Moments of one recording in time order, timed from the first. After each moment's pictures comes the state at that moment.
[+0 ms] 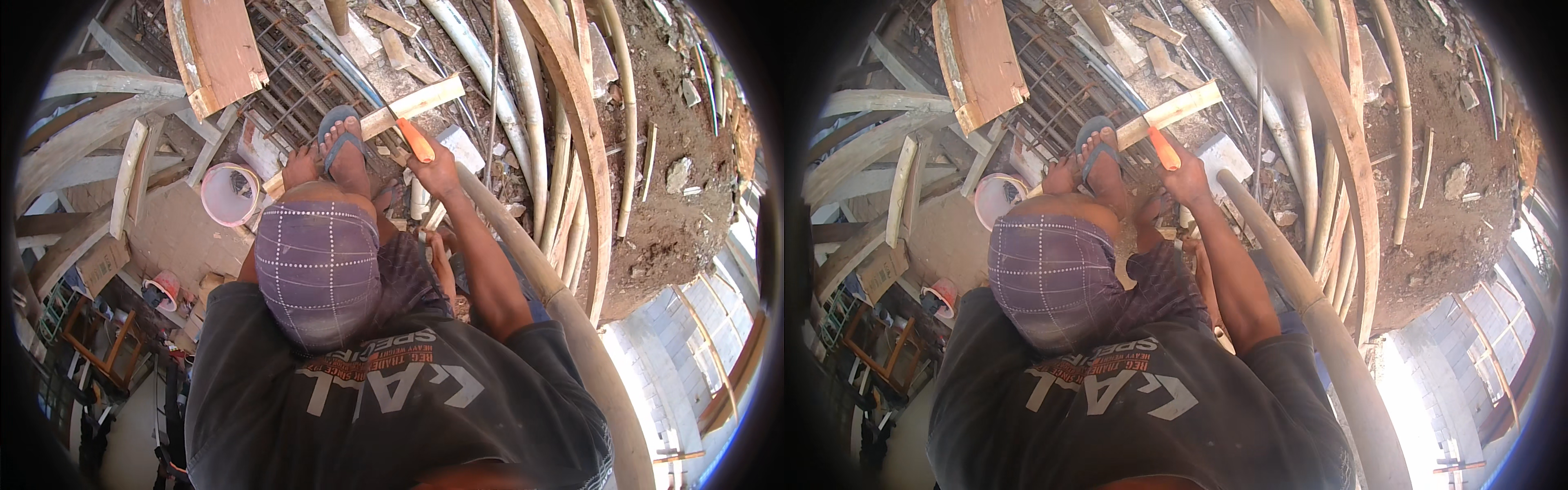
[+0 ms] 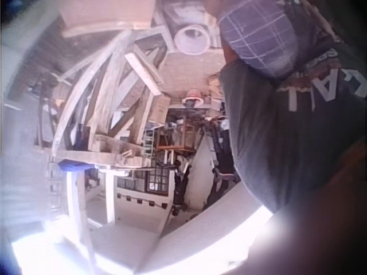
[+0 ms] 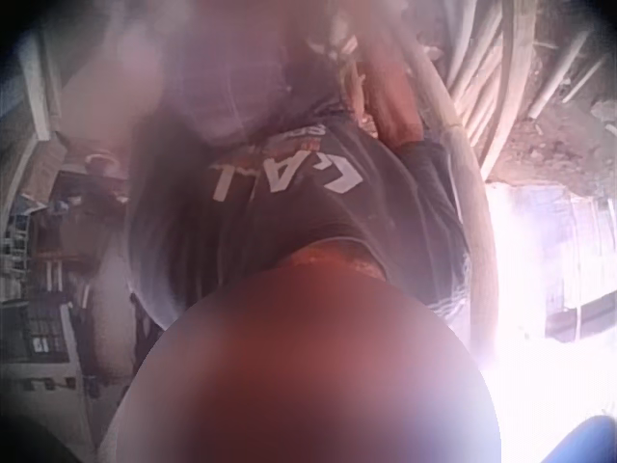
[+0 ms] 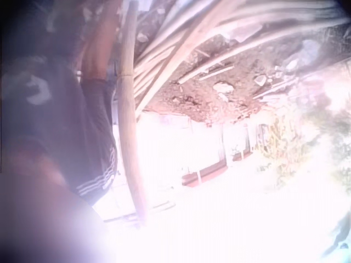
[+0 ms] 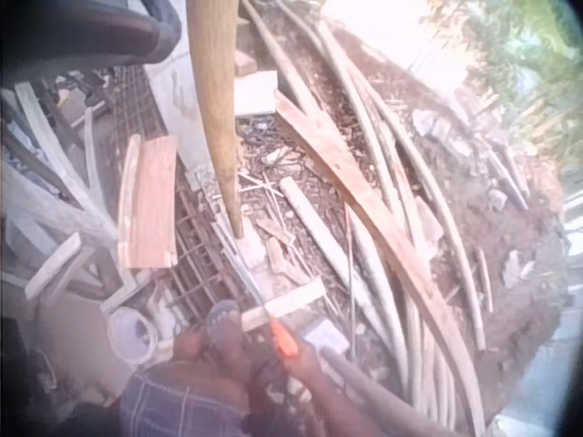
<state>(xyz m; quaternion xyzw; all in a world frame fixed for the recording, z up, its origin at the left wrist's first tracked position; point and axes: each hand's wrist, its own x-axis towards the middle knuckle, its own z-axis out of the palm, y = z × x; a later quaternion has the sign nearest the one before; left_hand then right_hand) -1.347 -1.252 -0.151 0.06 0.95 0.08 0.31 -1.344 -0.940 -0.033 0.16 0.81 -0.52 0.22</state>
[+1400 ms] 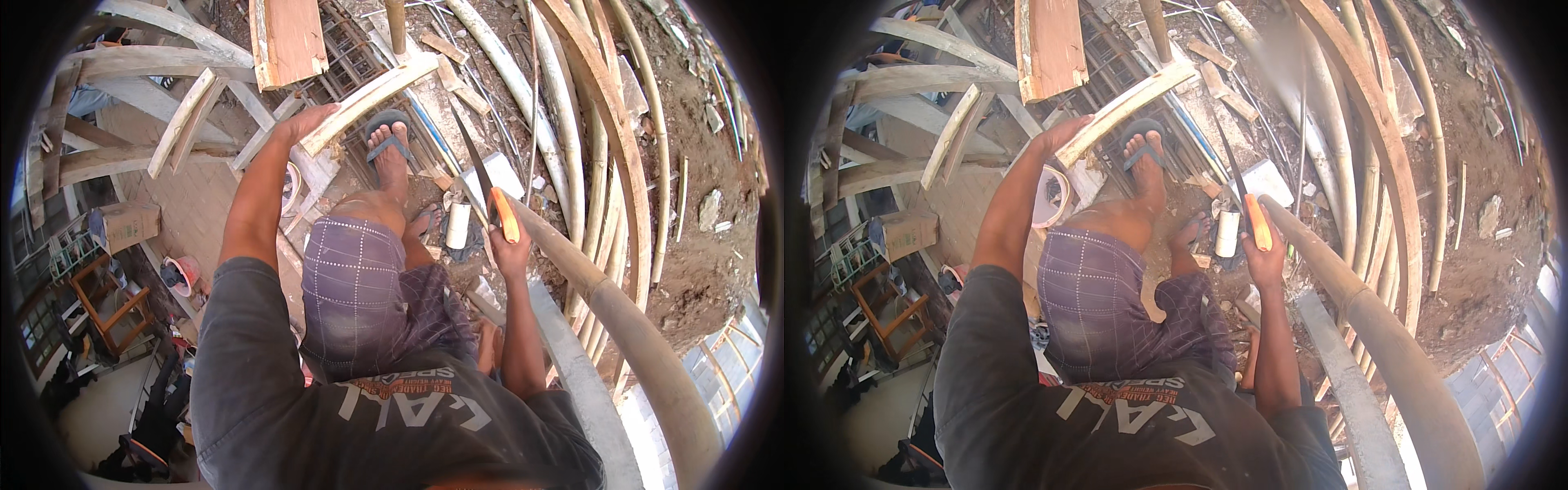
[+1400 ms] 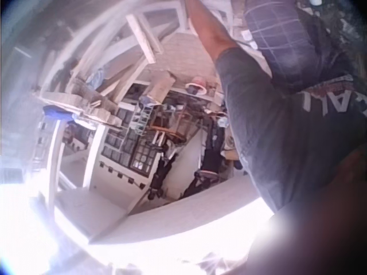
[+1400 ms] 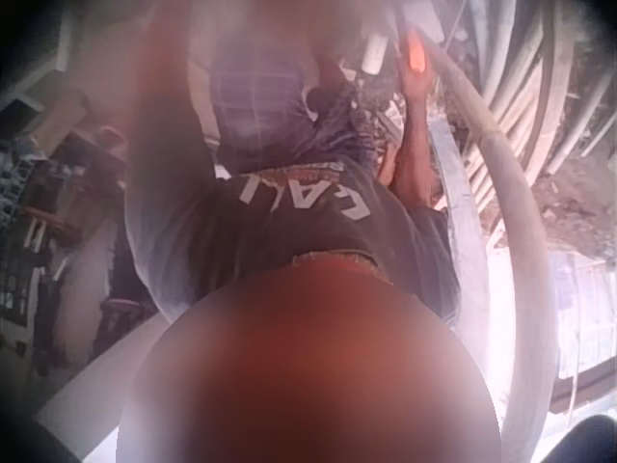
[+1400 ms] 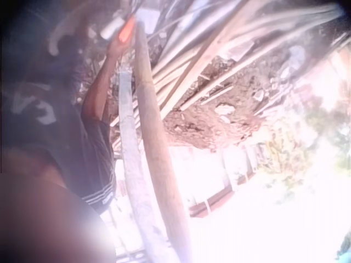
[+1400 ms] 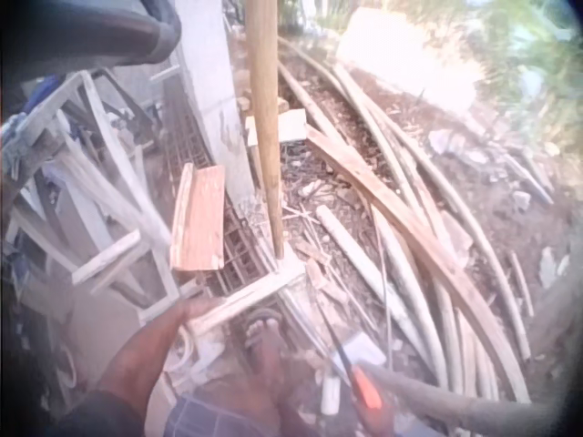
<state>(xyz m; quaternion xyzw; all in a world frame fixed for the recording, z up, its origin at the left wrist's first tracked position) -1.438 -1.329 -0.078 -0.09 0.72 0.47 0.50 -1.171 -0.879 0.013 0.20 0.75 -0.62 0.10</state>
